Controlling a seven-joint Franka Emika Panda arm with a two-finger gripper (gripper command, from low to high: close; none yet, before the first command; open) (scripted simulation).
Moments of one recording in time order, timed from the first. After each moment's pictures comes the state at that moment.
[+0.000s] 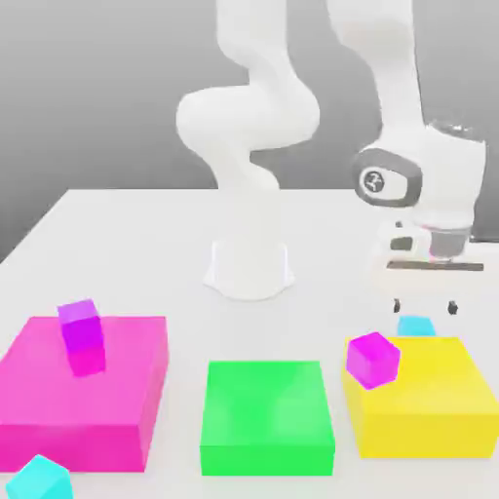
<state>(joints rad) 0.50 0.16 0.33 -2.85 -0.35 2.99 2.04</state>
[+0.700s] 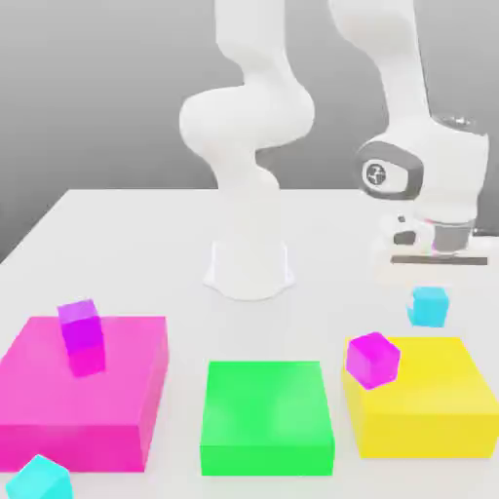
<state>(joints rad) 0.53 -0.04 0.27 -2.83 0.08 2.84 1.65</state>
